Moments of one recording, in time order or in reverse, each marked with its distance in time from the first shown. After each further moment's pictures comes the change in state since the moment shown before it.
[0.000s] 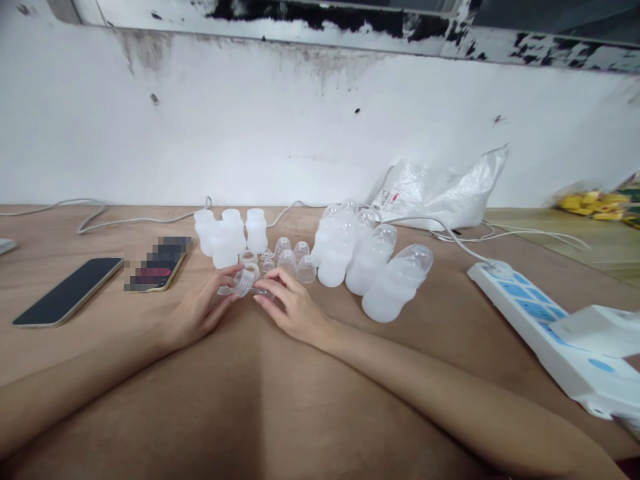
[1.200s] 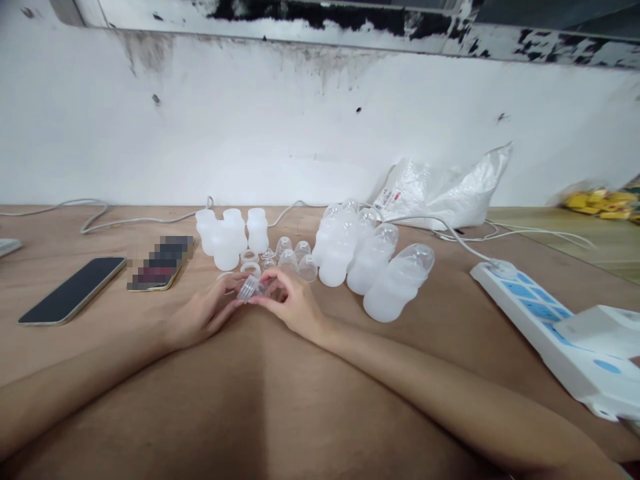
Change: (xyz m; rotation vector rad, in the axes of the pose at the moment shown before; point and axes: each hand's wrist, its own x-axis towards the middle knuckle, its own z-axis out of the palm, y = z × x) left_hand 0.002 0.003 -0.002 -0.086 -0.135 0.026; right_hand 0.004 0.000 0.009 0.305 0.085 0.281
